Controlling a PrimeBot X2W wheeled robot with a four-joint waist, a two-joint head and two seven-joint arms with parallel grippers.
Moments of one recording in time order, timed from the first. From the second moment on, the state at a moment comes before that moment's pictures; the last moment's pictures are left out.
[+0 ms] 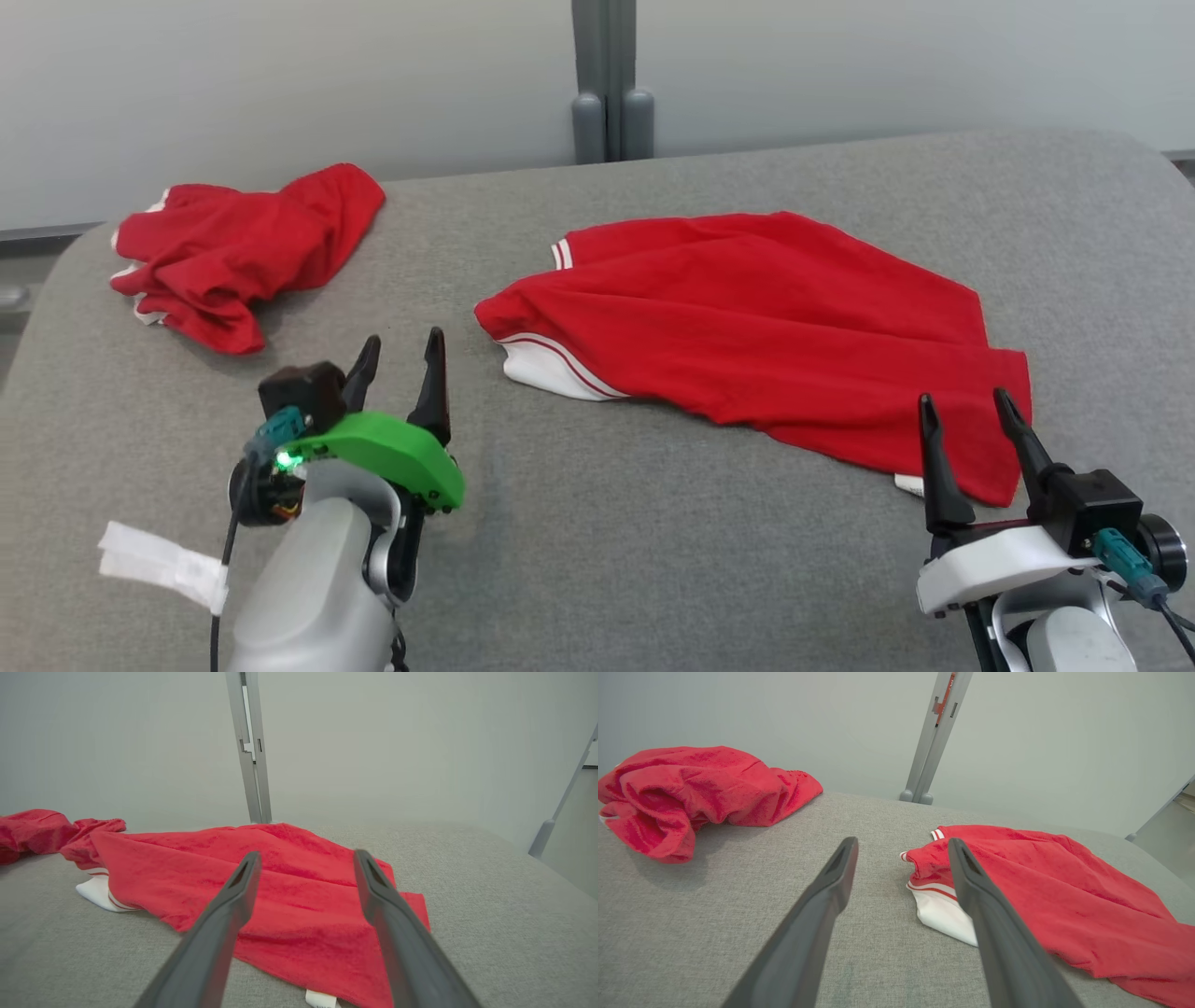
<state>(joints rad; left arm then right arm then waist) -0.54 0.06 -0.35 0.81 -0.58 -0.03 -0.26 -0.04 -0.05 -0.05 0.19 0.06 0.13 -0.26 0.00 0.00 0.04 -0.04</state>
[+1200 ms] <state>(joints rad) -0.02 0.06 -0.24 0.33 -0.37 0.05 -0.26 0.06 -0.05 0.00 0.19 0.11 0.13 -0.26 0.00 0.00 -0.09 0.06</state>
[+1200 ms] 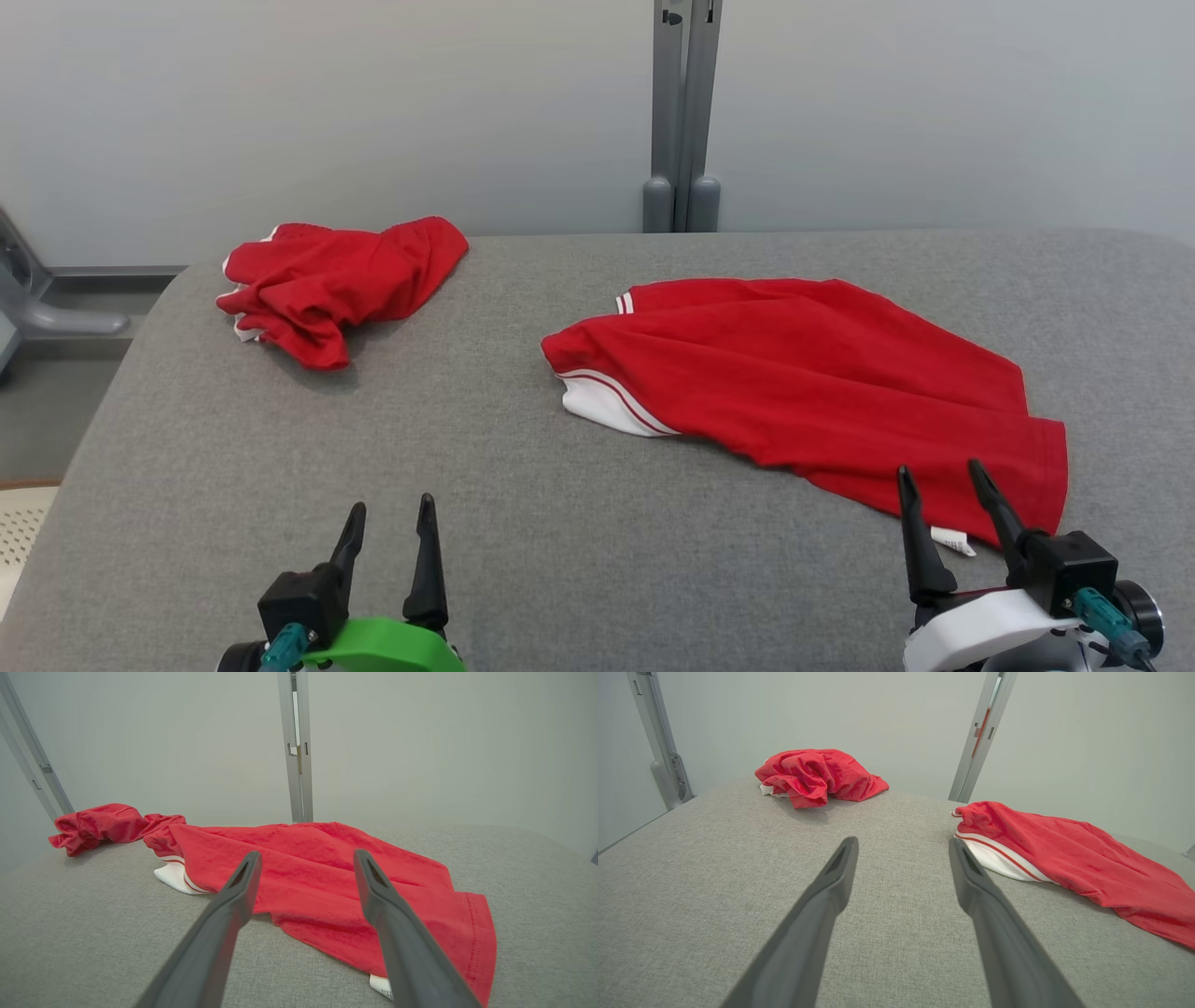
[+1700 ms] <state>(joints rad) -0.16 0.08 -0.29 0.41 -0.35 0.02 -0.18 0.03 -0.05 0.02 0.19 0.10 0.13 -0.26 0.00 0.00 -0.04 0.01</state>
